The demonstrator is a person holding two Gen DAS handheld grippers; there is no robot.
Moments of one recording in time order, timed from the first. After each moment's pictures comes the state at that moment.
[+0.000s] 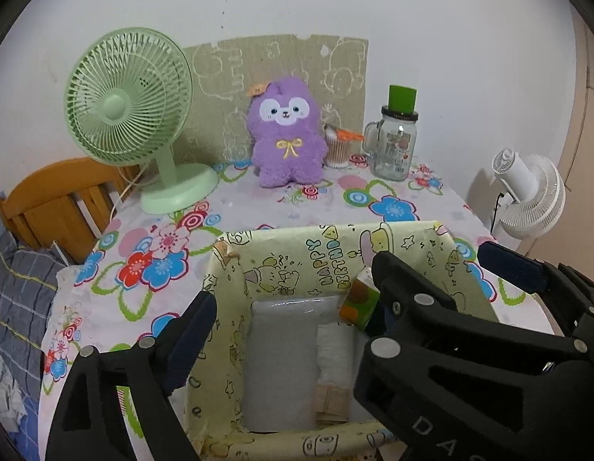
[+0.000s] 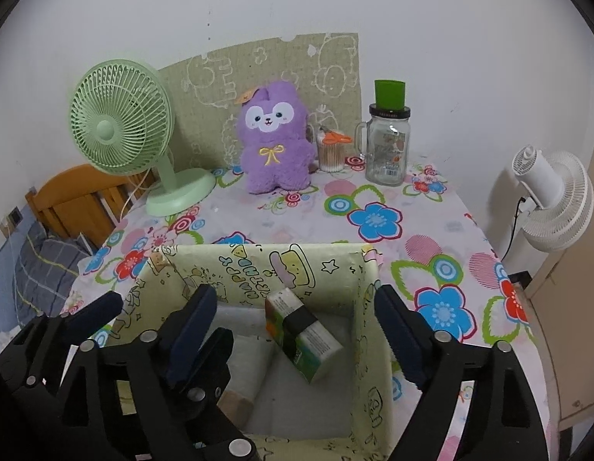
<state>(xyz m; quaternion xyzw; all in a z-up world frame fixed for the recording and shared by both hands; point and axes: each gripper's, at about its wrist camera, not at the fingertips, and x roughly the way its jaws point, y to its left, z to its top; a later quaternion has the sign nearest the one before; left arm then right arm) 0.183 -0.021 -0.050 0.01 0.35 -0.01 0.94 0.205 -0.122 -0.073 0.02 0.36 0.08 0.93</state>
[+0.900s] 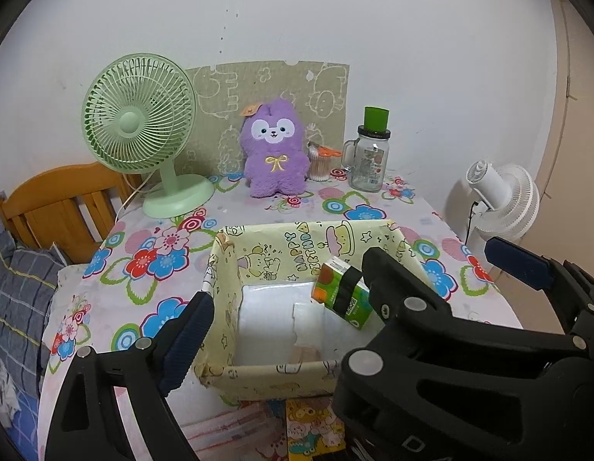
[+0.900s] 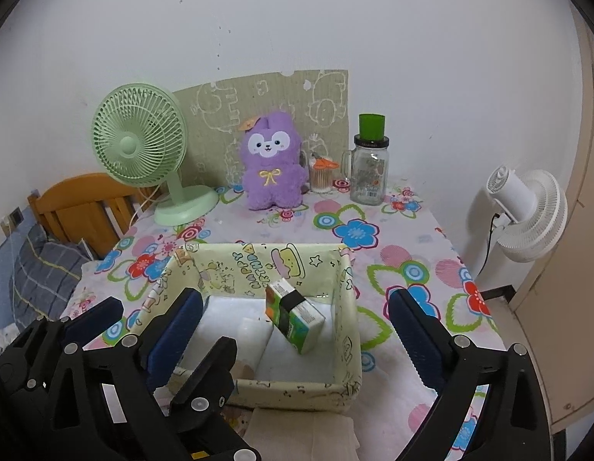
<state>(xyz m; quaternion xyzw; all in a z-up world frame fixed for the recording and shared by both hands) 0.127 -0.028 -0.025 0.00 0.33 -0.03 0.95 0.142 -0.128 -0.041 0.00 0.31 0.07 0.95</state>
